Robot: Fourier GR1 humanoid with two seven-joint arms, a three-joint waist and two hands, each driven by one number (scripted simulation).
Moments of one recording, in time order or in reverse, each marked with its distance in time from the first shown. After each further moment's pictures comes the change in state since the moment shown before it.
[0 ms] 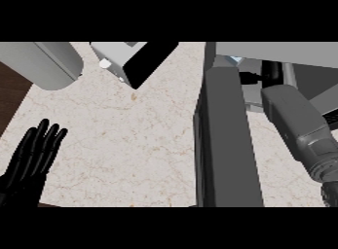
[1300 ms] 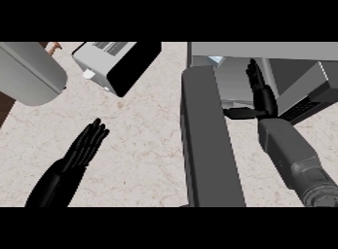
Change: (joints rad) left arm -0.068 0.006 -0.126 0.185 -0.077 -0.029 -0.033; right arm 0.216 0.062 -0.066 -0.035 -0.074 0.334 -0.217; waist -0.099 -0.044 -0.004
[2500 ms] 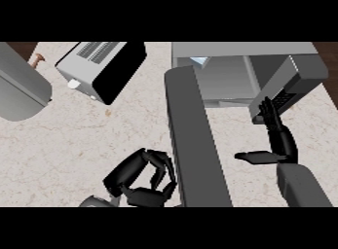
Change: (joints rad) left arm -0.253 -0.026 -0.260 0.441 -0.250 0.025 -0.045; right arm 0.486 0.015 0.133 -0.496 -0.025 0.204 -0.006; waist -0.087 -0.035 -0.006
